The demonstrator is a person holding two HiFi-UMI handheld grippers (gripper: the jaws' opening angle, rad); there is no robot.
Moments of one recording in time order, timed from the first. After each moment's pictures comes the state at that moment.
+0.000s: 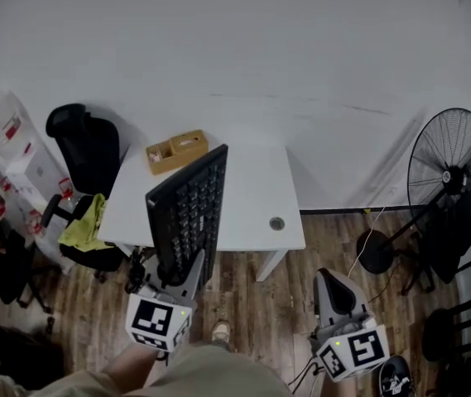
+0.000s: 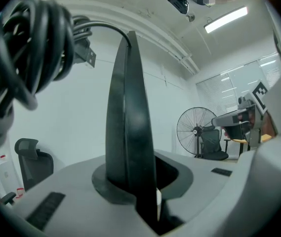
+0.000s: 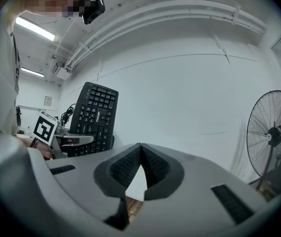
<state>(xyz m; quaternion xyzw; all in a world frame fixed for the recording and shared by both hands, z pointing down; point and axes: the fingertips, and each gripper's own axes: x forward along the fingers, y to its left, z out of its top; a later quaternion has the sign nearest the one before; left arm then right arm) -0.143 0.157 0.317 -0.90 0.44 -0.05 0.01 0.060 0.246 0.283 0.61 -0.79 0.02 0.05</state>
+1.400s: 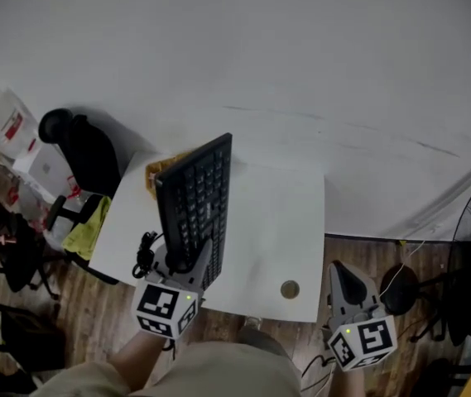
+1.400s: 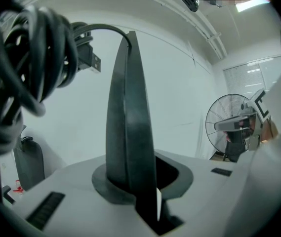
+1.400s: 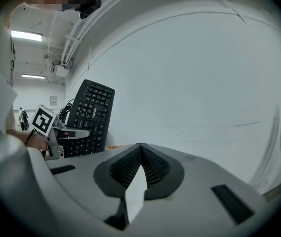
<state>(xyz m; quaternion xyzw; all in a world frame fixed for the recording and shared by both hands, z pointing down) -0.086 -0.143 0.372 -0.85 0.52 -0.10 -0.06 0.153 -0.092 0.347 0.54 -0.83 0.08 0.10</state>
